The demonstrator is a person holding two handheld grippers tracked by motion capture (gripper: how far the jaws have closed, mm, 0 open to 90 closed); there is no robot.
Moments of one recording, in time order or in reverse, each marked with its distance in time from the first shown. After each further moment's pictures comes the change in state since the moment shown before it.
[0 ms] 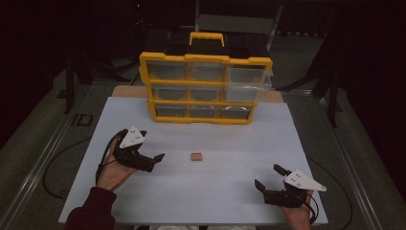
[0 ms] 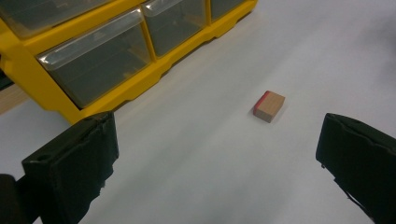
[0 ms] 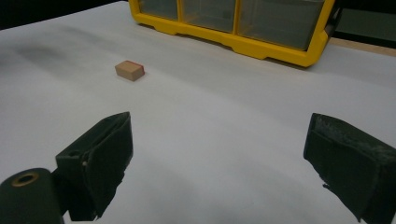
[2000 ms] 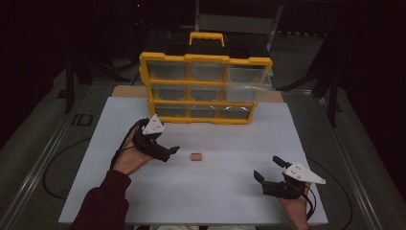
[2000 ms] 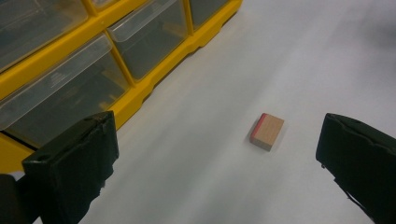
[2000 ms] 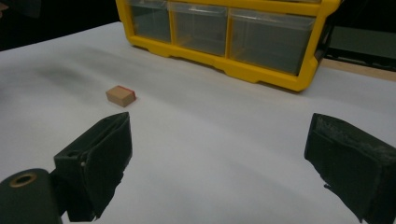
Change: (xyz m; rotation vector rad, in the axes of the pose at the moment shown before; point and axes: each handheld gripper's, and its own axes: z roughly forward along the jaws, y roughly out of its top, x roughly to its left) left arm 0.001 0.037 0.041 0.050 -0.065 0.068; right arm -0.008 0.014 0.013 -0.066 -0.010 0.004
